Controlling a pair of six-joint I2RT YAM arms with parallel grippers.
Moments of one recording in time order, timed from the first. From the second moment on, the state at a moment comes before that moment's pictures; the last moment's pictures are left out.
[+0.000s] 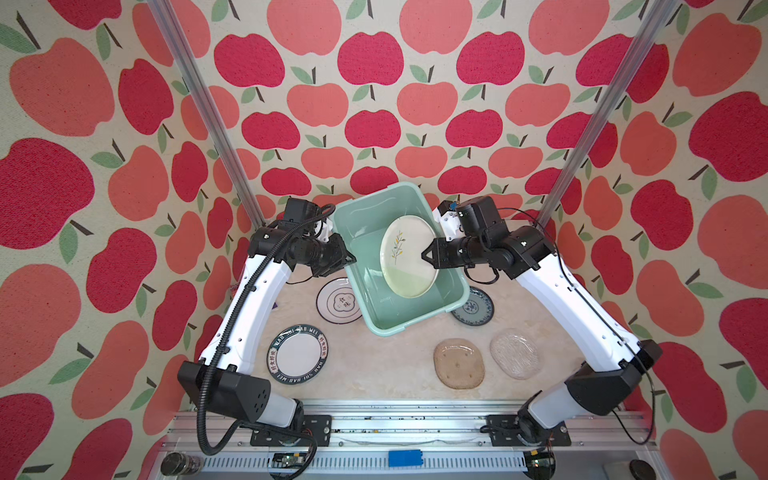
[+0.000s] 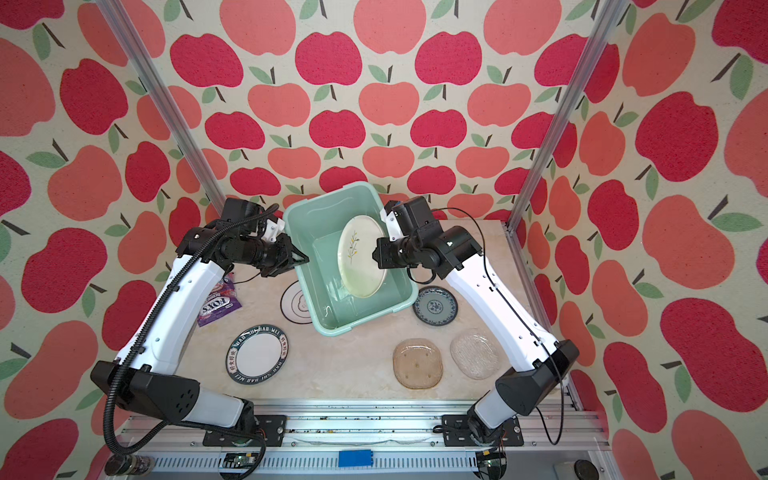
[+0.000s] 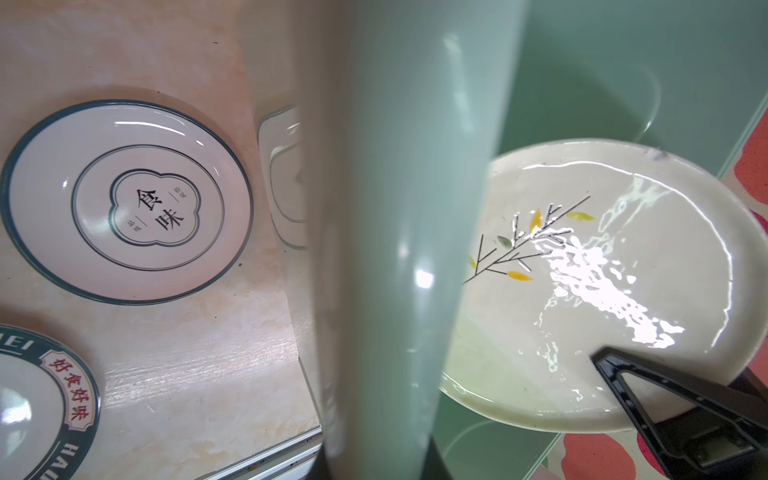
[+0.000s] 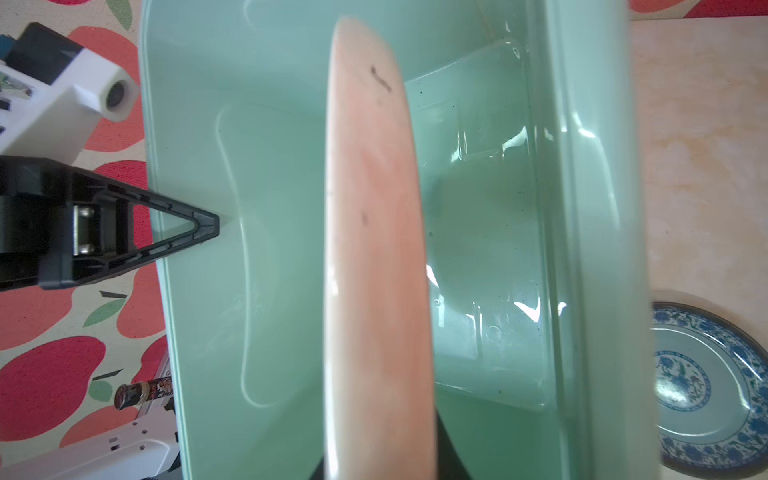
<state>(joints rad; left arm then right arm) -0.24 1.47 1.70 -1.15 0.50 -0.64 0.73 1.57 1.85 -1.03 -0.18 0.43</state>
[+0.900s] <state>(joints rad) -0.26 1.45 1.61 -1.06 0.50 -0.67 0.77 1.72 1.85 -1.01 -0.16 0.43</state>
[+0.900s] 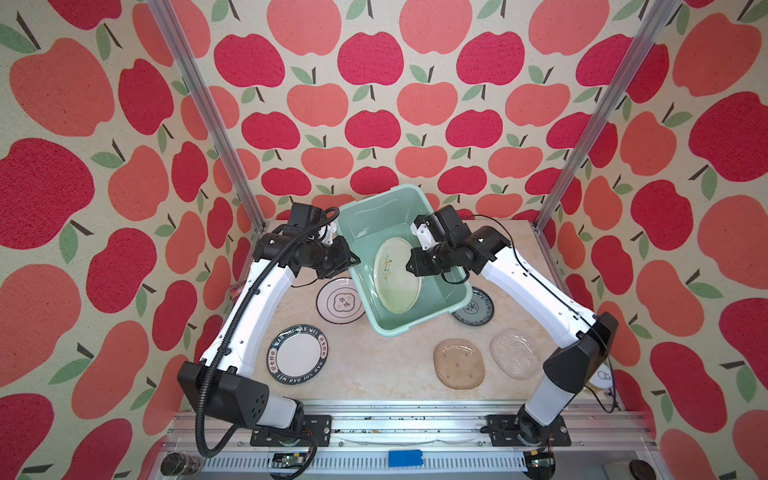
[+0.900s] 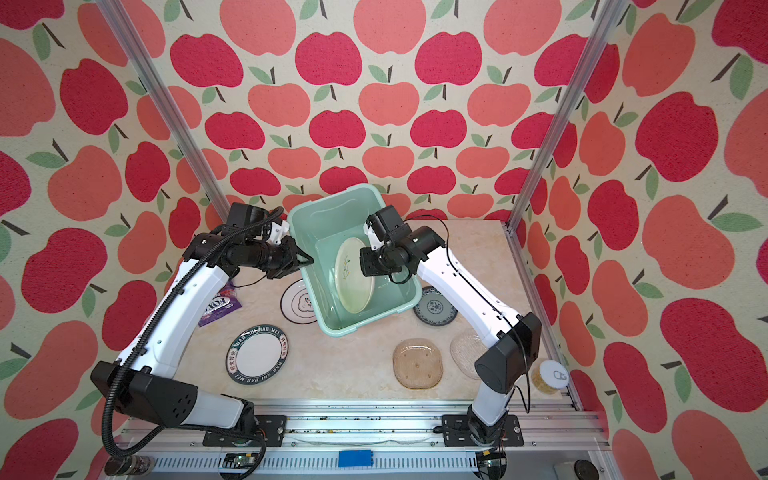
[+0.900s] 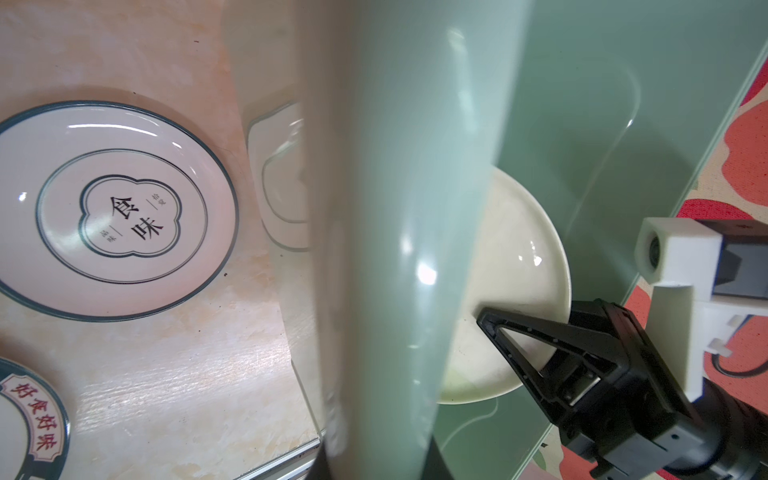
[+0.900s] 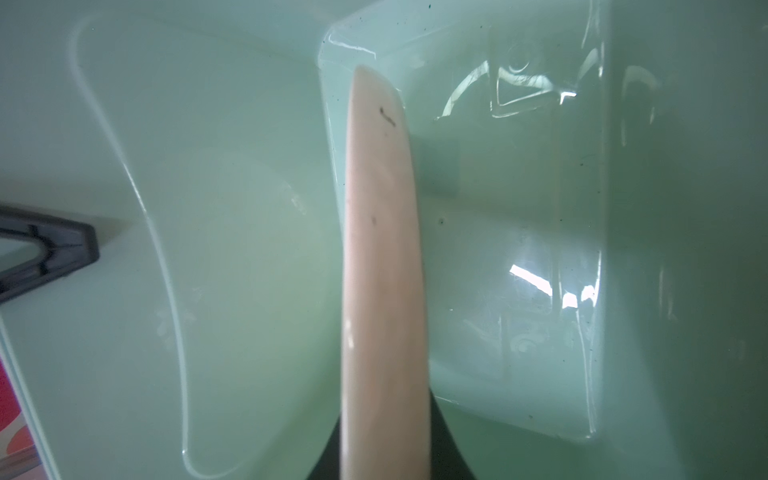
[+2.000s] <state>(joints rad) -0.27 1.43 1.54 -1.00 0.48 -0.71 0.73 1.71 1.83 -0.97 -0.10 0.43</state>
